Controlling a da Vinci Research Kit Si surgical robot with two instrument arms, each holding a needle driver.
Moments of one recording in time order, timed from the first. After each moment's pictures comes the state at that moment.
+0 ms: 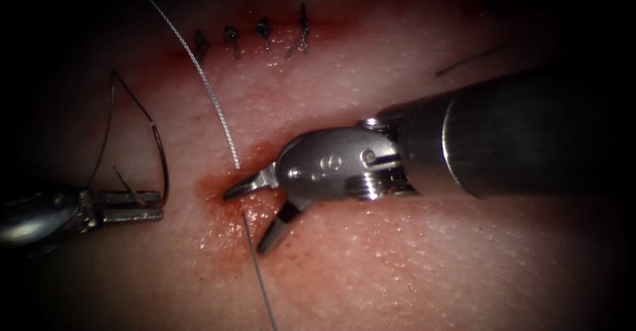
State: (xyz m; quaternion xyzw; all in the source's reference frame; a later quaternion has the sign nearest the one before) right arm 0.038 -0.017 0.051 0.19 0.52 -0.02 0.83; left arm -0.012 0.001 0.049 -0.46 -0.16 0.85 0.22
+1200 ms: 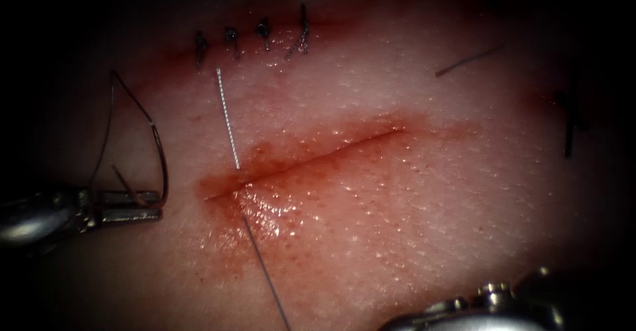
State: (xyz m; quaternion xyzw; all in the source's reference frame) right arm 0.030 -0.029 0.034 0.35 0.52 -0.18 0.76; left arm -0.012 0.001 0.049 -0.46 -0.16 0.85 0.22
